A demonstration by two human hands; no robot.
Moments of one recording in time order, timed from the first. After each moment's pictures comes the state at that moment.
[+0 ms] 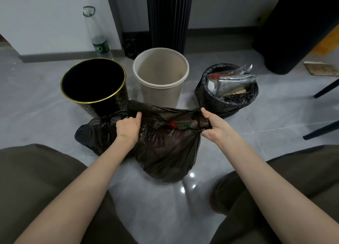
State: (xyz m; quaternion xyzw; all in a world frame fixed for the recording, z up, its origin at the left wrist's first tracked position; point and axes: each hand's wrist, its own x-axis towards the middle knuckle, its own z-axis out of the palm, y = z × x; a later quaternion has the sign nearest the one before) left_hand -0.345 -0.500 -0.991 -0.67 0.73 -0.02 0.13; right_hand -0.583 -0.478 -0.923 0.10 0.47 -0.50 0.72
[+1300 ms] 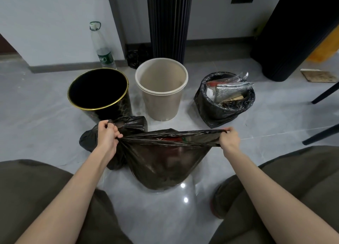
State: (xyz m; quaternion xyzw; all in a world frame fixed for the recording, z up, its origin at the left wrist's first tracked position) left_hand -0.305 -0.472 -0.962 -0.65 0.24 0.48 -0.54; right_hand -0.640 -0.456 -0.986 -0.28 0.84 -0.33 0.32
